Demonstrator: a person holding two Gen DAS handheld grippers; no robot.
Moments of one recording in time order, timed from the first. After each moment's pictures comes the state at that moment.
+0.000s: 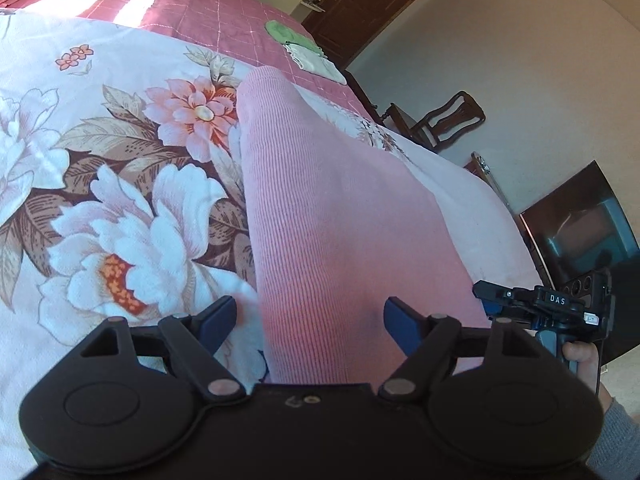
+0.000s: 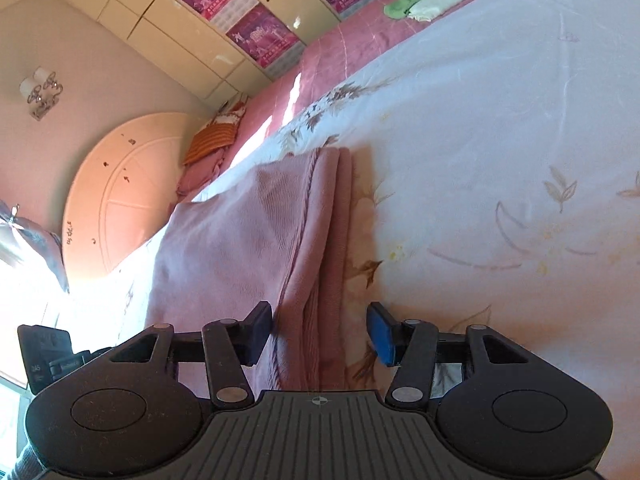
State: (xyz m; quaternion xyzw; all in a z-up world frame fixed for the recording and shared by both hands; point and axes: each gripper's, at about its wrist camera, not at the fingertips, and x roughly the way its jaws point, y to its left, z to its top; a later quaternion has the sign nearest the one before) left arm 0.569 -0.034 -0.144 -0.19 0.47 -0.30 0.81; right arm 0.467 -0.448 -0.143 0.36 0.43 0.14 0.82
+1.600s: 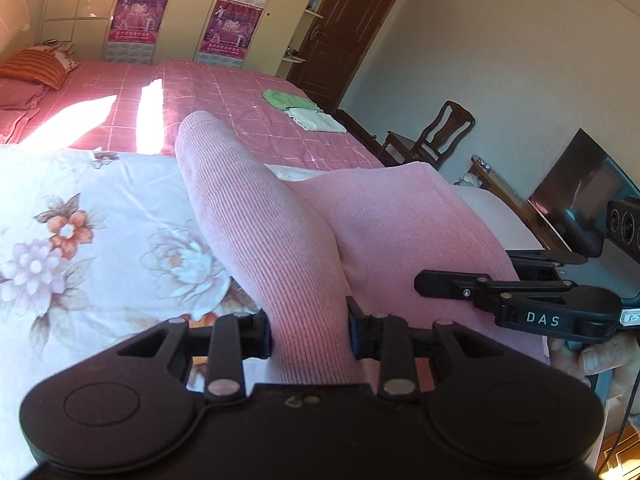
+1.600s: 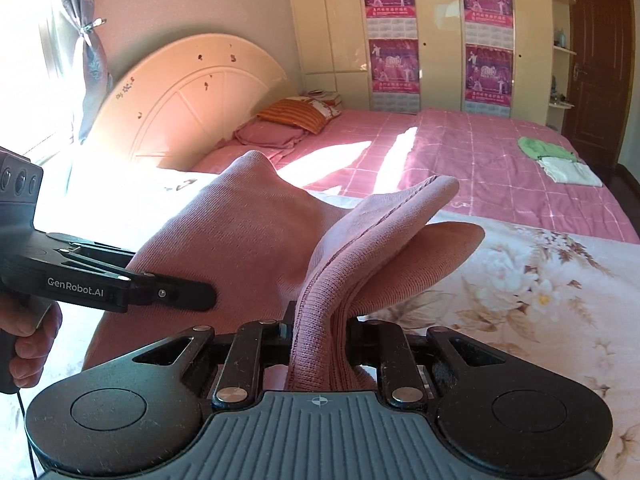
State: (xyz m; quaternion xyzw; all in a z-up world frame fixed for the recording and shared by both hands) left arm 0.512 0.105 -0.043 -0.09 0.39 -0.29 0.87; right arm 0.451 -0.088 -0.023 0.03 0.36 0.20 0.91
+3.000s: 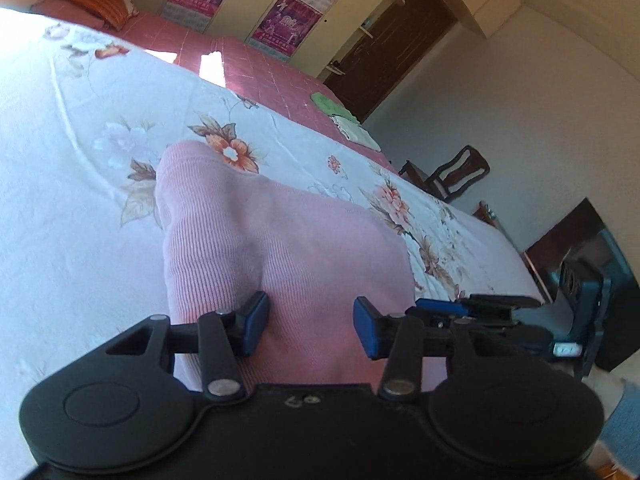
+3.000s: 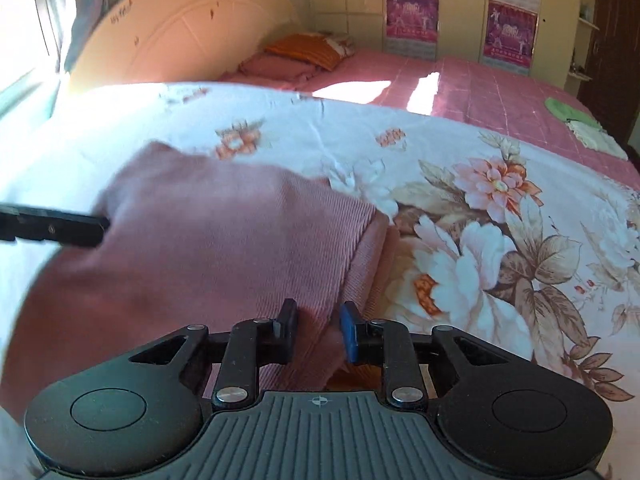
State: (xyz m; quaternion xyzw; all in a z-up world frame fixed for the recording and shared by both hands) left arm 0.533 0.246 -0.136 -0.22 0.40 -0.27 0.85; right arm 0.484 0.013 -0.130 -0.02 0.43 0.18 0.88
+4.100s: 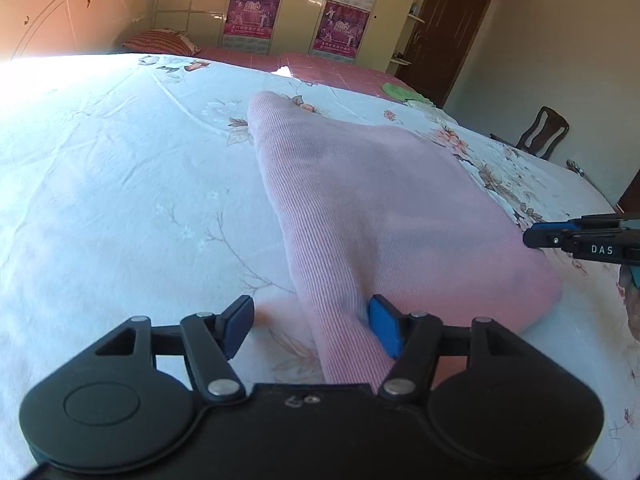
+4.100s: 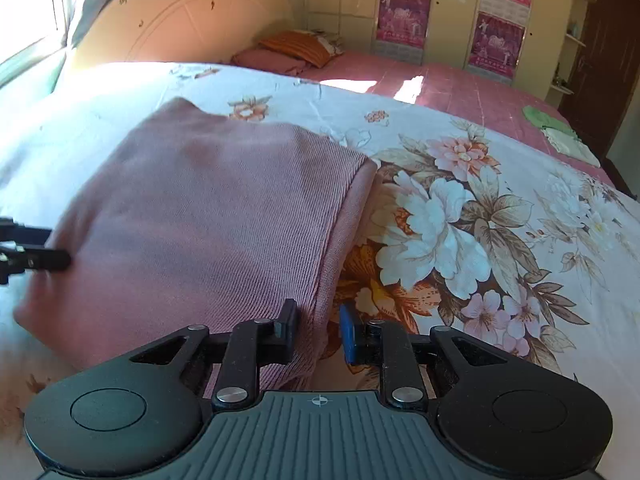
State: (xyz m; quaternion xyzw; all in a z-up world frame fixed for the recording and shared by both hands) left arm 0.381 0.259 -0.114 -0.07 0.40 -0.14 0.90; right arm 0.385 0.001 -0.086 -0.04 0.40 0.16 0.90
